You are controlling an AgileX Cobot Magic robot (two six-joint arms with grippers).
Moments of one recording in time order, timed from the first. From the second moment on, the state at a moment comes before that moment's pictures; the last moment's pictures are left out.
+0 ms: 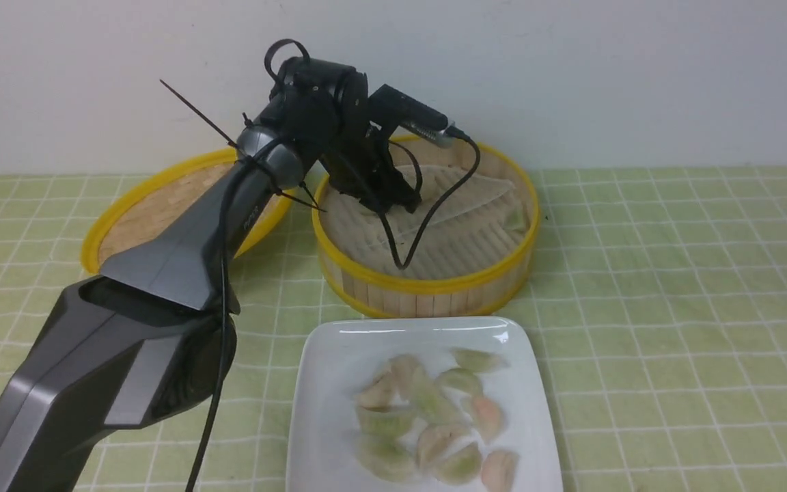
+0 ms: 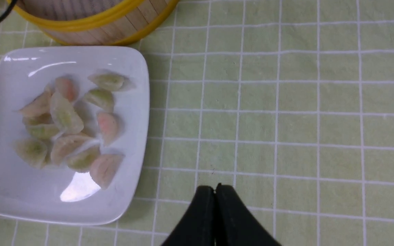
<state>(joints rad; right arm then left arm) 0.05 0.93 -1.03 0.22 1.24 0.00 -0.38 2.69 -2.72 -0.02 1.17 0.25</state>
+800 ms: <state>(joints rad) 0.05 0.93 -1.03 0.34 1.26 -0.04 -0.55 1.90 -1.65 -0.16 1.25 0.13</state>
